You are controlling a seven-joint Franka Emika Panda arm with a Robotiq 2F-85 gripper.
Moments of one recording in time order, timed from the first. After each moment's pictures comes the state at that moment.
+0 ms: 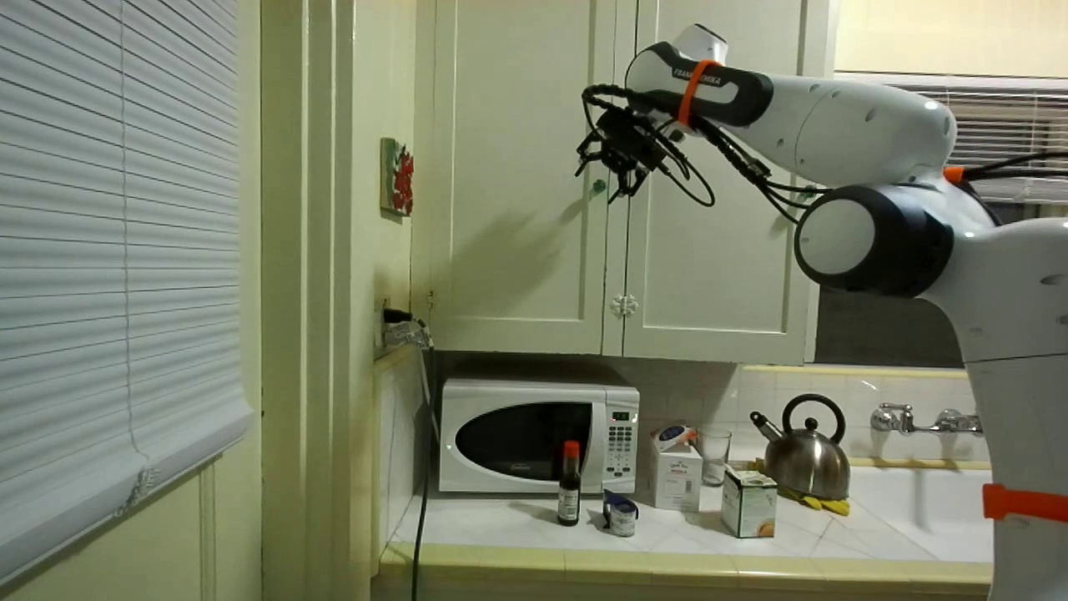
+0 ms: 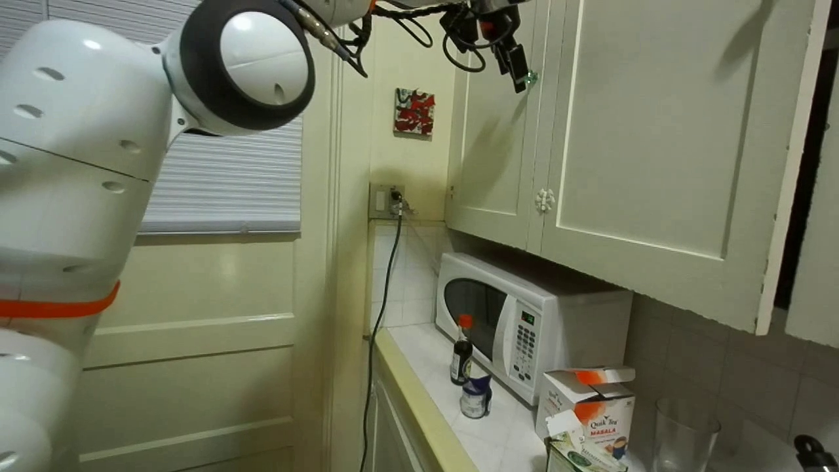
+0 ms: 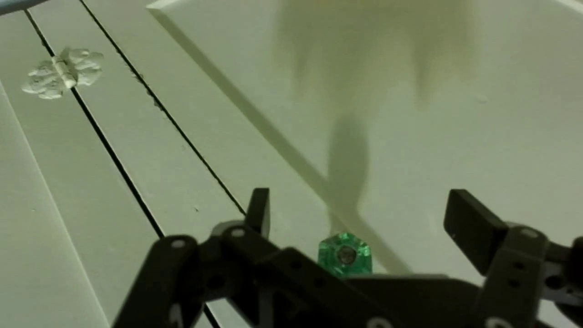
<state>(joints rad) -0.06 0.28 0.04 -0.80 0.16 1.99 0.69</state>
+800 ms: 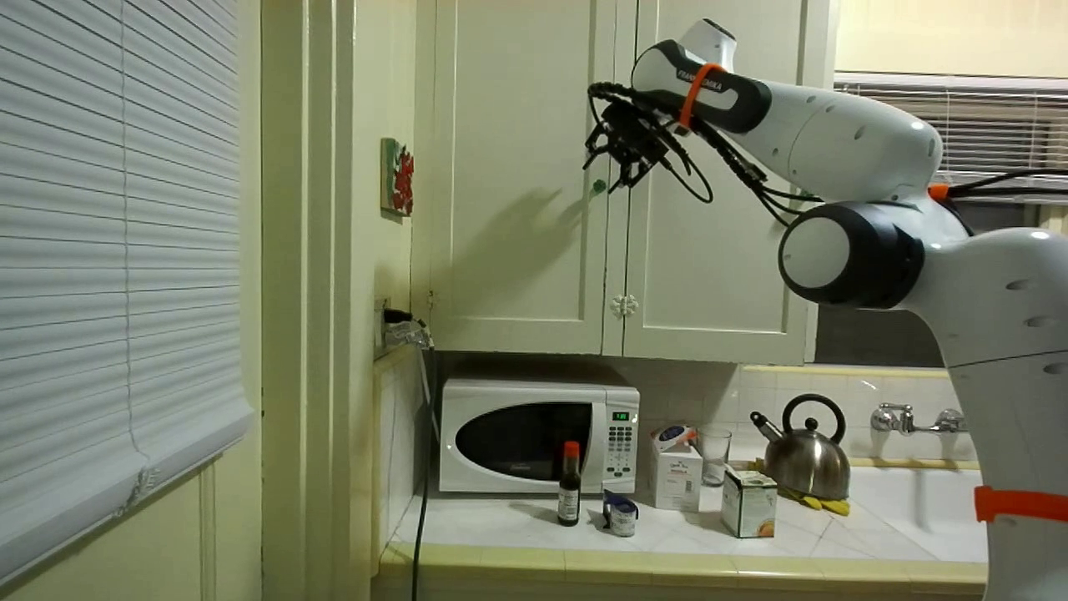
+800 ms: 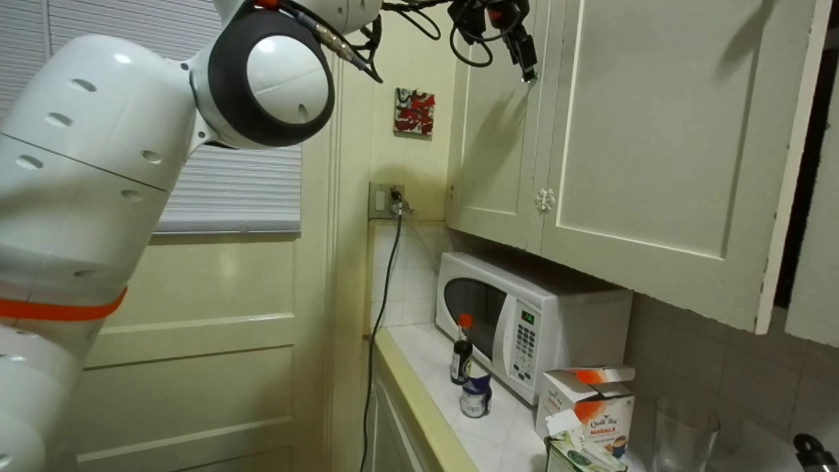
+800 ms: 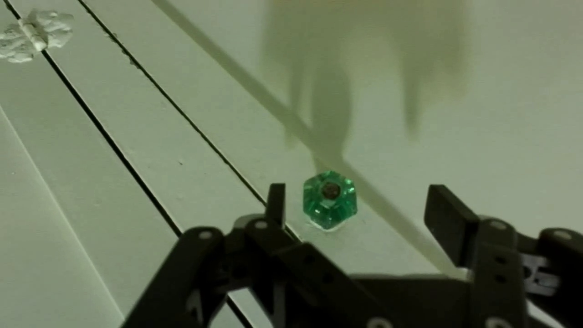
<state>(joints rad) -0.08 0.35 0.04 -0.66 0.17 1.99 0.73</state>
